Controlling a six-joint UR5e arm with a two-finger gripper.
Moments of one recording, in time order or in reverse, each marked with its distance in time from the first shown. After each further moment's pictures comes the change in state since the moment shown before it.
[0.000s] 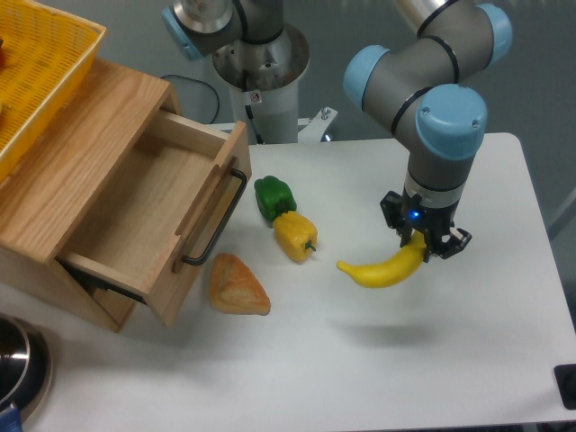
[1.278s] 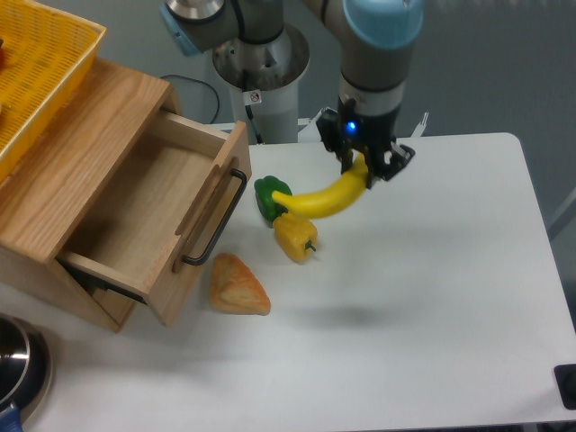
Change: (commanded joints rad) arm -0.103 0.325 0.023 -0.400 -0.006 -0.176
